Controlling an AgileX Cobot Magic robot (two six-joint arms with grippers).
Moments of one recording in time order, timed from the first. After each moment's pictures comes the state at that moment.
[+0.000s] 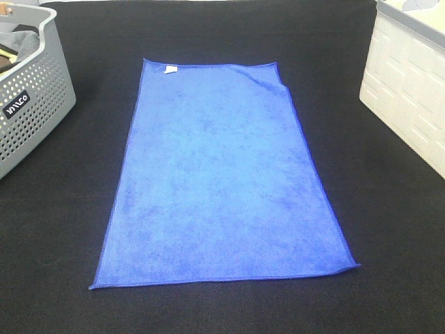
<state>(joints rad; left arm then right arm) 0.01 0.00 -0.50 -0.14 1.06 0.08 0.04 0.00 -0.51 0.09 1.07 -0.13</state>
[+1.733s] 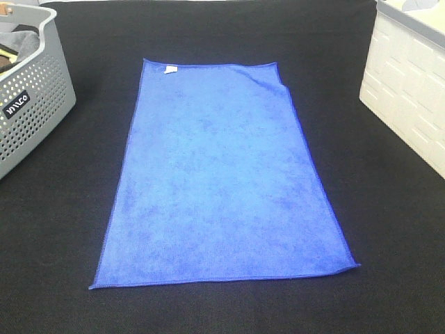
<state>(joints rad) 0.01 0.00 -0.50 -0.15 1.06 0.08 0.04 0.00 -0.51 0.09 1.07 -0.13</state>
